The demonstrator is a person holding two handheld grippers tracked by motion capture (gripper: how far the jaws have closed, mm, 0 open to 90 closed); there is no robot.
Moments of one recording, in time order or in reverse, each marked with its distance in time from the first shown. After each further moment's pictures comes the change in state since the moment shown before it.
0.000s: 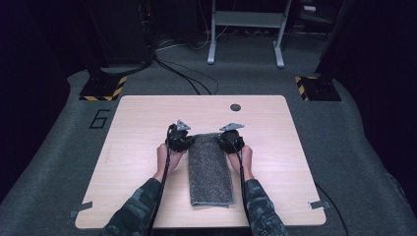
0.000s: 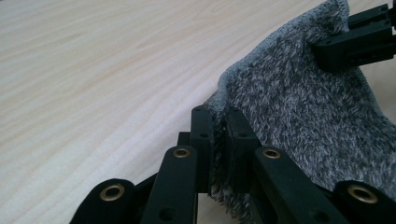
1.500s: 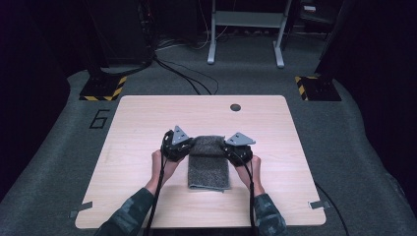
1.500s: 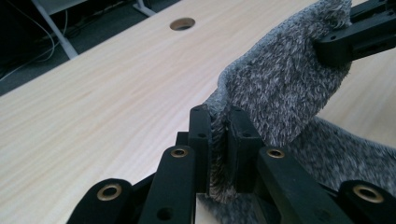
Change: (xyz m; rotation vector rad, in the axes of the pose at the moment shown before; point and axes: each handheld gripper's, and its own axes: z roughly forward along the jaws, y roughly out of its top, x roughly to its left) left arm -0.039 -0.014 -0.054 -0.152 0.005 0.154; right arm 0.022 -0.023 -0.068 -0.217 0.018 -0.144
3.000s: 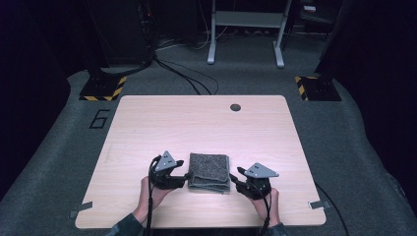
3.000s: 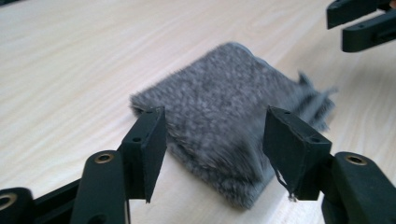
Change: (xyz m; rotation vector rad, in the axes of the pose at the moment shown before) left arm -0.025 -0.048 -0.051 0.001 -0.142 -0.092; right arm 0.020 -0.059 -0.081 0.031 0.062 0.109
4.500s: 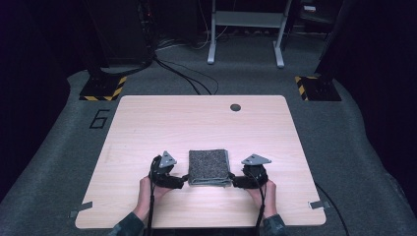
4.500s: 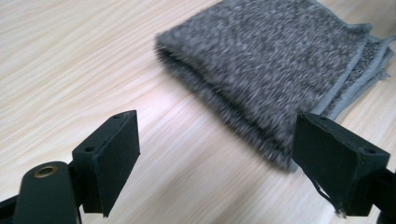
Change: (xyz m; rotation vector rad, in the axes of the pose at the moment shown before) left arm 0.019 -0.025 0.012 0.137 0.098 -0.039; right arm -0.026 -0.001 0.032 0.162 -0.059 0.066
